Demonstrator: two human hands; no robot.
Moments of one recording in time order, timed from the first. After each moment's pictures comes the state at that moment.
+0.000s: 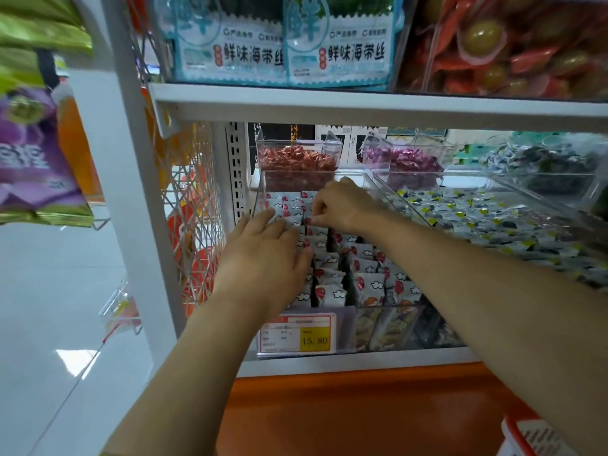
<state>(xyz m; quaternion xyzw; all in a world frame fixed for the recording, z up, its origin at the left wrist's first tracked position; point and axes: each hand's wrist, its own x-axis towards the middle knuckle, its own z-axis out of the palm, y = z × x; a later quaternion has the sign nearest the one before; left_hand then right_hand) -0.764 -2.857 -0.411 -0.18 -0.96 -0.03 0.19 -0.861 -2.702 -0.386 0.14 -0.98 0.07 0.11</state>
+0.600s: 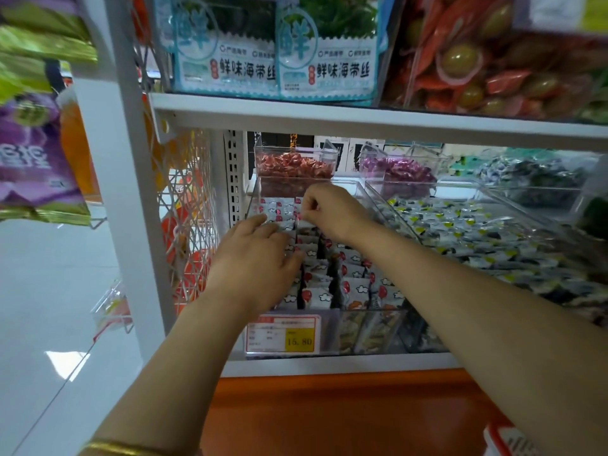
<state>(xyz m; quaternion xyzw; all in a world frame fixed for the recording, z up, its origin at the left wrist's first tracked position) -0.767 -2.855 -0.411 -0.17 -0.96 -0.06 0.19 -0.837 -2.707 -0.381 0.19 -0.94 0.23 0.16</state>
